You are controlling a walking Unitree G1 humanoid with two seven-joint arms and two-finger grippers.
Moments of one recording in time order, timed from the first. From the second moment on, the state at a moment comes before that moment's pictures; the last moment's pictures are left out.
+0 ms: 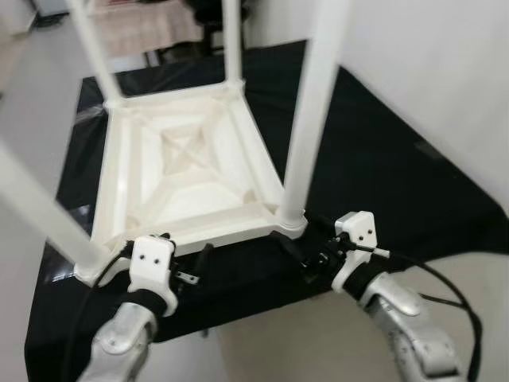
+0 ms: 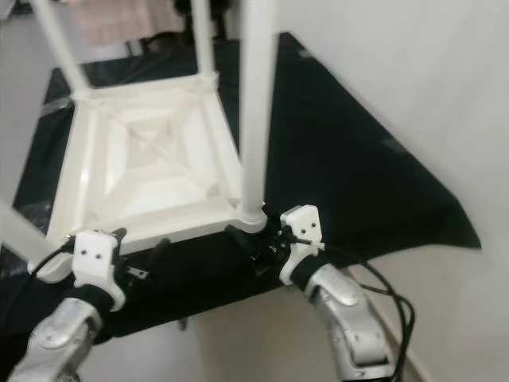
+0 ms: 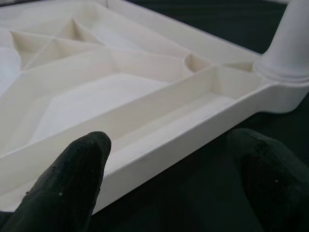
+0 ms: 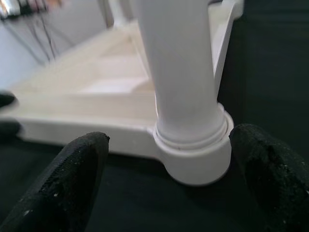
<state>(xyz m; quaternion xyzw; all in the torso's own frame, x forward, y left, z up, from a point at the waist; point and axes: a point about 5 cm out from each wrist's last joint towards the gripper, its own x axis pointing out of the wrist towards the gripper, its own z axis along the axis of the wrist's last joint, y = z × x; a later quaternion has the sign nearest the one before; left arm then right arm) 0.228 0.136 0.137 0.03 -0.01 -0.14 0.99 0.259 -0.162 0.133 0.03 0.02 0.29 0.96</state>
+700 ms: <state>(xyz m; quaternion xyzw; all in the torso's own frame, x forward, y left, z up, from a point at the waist) 0.221 0.144 0.136 0.07 -0.01 -0.11 0.99 0.262 -0.149 0.140 0.03 0.00 0.34 0.94</state>
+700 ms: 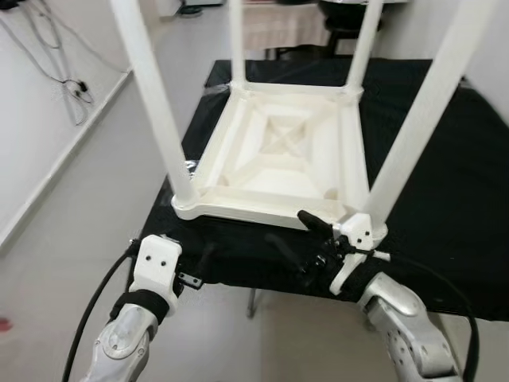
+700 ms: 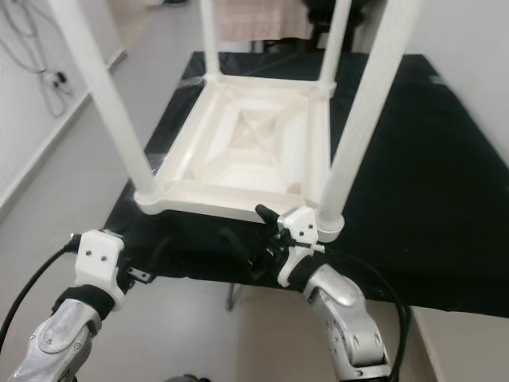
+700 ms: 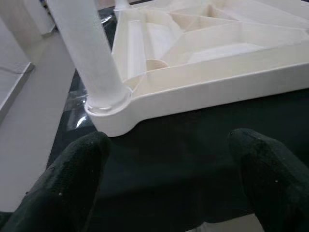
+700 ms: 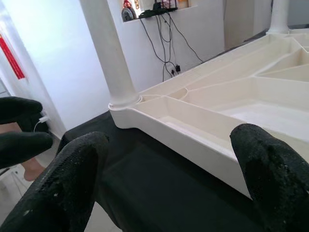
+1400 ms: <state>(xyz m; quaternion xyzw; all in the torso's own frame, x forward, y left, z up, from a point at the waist) 0.224 0.142 0.139 0.07 -0.02 -0.11 0.99 0.301 -0.221 0.154 0.07 -0.01 0.07 1.00</state>
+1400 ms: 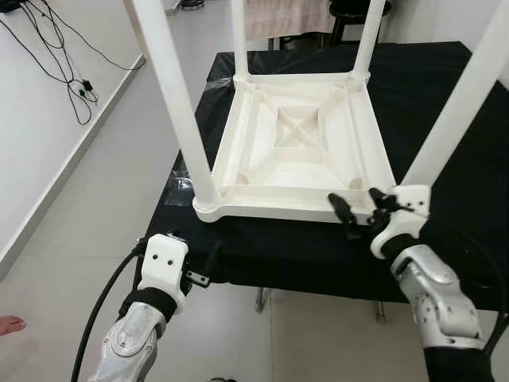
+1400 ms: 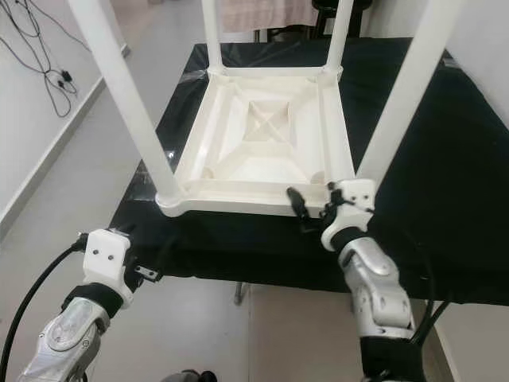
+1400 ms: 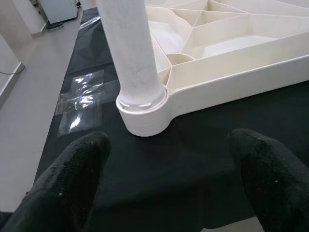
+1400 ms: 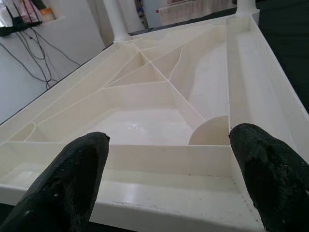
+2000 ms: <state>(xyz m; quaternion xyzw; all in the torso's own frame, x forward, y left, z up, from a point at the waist) 0.225 0.143 0.140 0.07 -0.02 -0.11 0.99 0.267 -0.152 0.149 0.06 0.00 0.30 0.95</state>
